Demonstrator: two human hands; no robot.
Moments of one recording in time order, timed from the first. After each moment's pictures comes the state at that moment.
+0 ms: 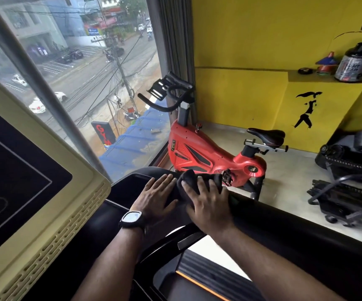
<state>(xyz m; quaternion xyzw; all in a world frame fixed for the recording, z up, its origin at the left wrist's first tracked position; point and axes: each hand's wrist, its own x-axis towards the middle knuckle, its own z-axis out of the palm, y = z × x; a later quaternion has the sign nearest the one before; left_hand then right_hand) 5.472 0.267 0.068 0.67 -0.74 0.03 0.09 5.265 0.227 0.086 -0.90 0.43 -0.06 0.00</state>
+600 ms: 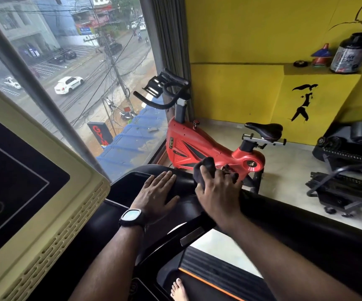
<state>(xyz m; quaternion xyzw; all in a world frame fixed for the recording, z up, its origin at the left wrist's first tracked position) 5.472 0.268 0.071 0.68 -0.73 0.02 0.09 5.262 0.207 0.098 -0.82 0.56 -0.09 0.03</state>
